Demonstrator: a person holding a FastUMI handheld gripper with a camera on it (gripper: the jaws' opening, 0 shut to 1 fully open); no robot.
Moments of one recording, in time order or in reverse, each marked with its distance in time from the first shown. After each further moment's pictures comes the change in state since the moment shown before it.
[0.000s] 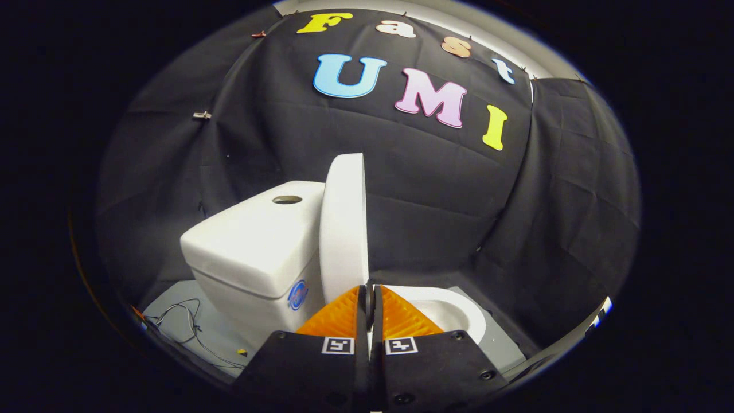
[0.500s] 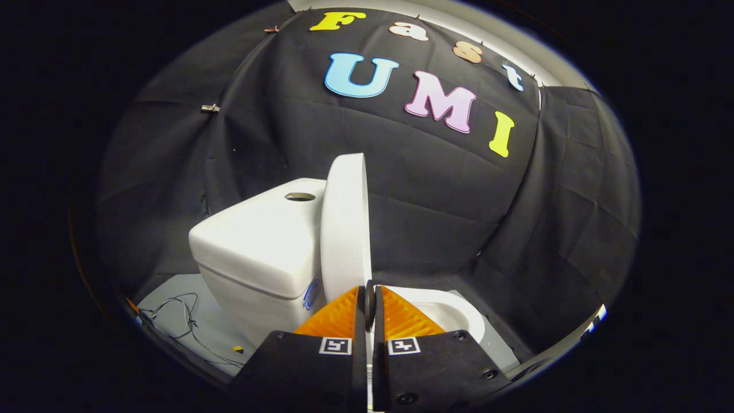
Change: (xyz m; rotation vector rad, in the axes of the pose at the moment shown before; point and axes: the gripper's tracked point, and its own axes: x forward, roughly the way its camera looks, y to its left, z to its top) arm 0.002 0.010 -0.005 -0.025 0.004 0.002
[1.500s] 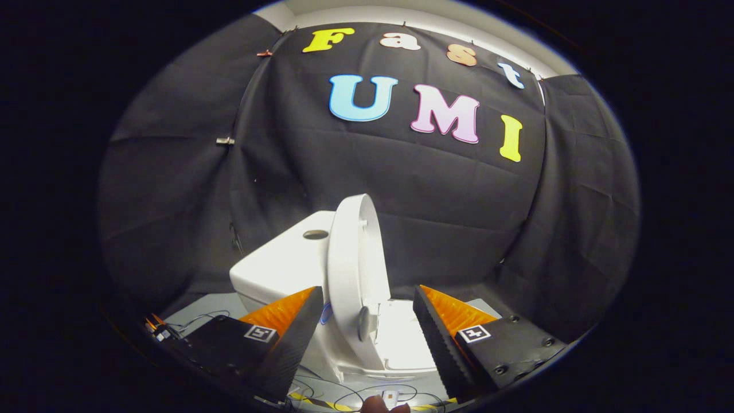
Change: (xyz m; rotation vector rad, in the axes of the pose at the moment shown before) arm -0.047 -0.034 0.076 0.111 -0.102 0.122
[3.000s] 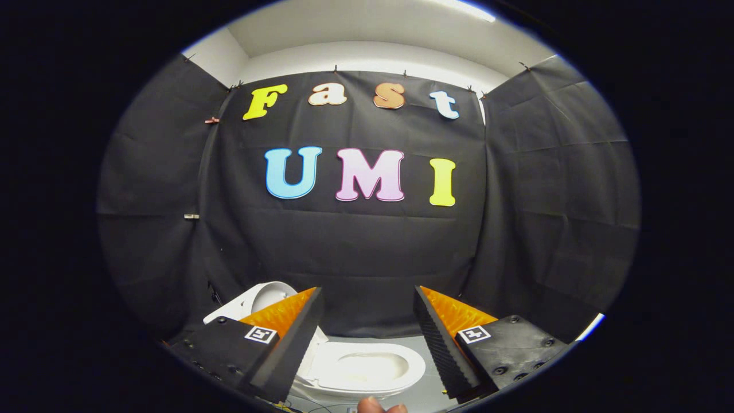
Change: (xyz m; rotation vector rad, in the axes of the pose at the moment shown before) arm -0.116 -0.255 0.155 0.098 -0.224 -0.104
